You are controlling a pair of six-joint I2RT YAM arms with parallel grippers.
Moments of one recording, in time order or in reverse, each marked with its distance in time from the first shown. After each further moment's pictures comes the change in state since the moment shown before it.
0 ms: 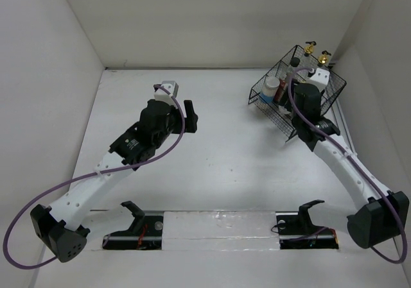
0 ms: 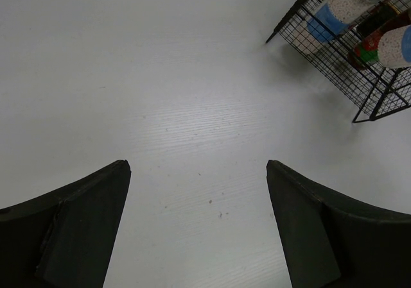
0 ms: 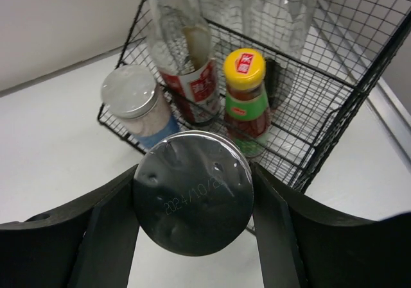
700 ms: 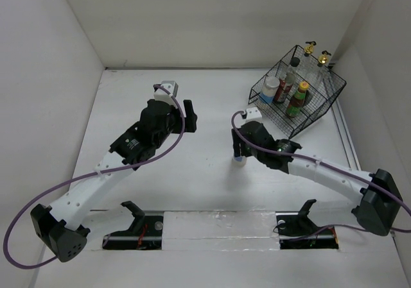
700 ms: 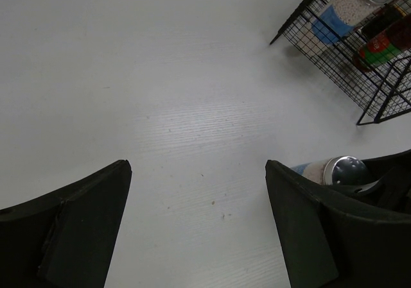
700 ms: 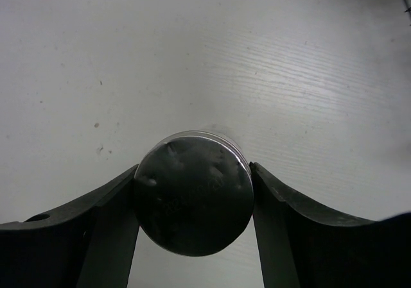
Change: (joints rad) left arm 0.000 0.003 0.000 0.000 -0.015 0.001; right arm 0.514 0.095 -0.145 -0.185 -0.169 0.088
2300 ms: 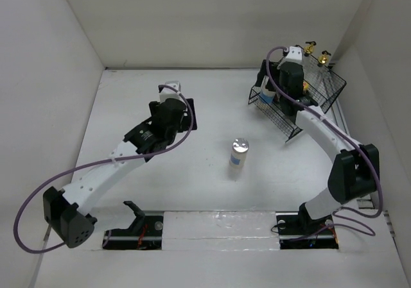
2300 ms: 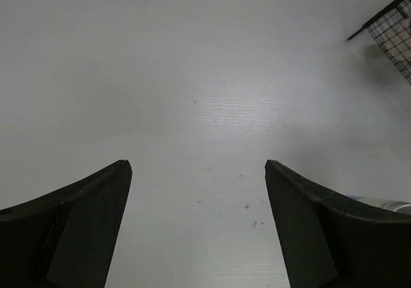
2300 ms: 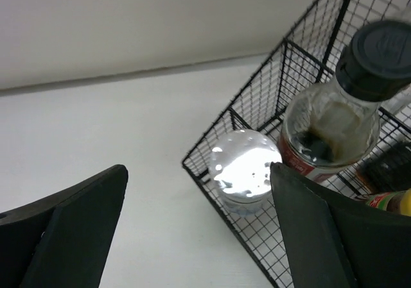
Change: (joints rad) left arm -0.036 0.167 0.069 -0.113 -0.236 -0.082; right arm -0.569 0.319 0.367 0.428 -0.138 -0.186
